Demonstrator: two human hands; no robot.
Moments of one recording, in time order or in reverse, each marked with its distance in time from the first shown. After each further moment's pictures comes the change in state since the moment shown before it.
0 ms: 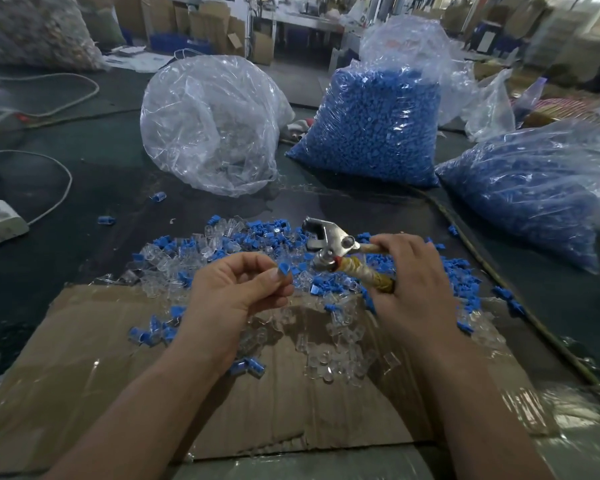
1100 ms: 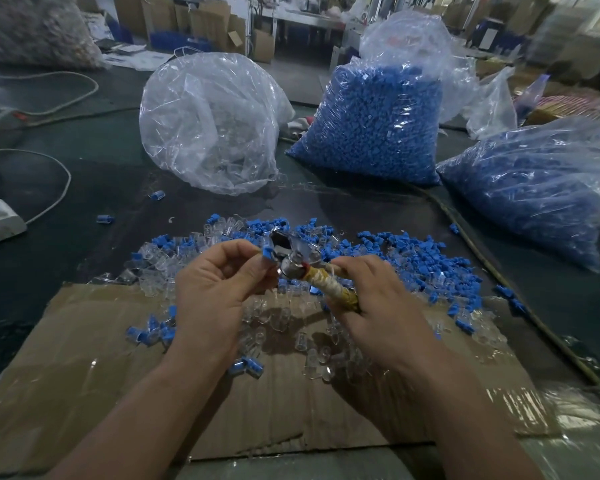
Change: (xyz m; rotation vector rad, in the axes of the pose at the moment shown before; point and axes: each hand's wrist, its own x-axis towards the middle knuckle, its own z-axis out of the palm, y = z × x) left_hand 0.000 -0.003 0.004 -0.003 0.127 0.251; right_hand -0.009 -0.018 0.007 0.044 -0.363 -0.079
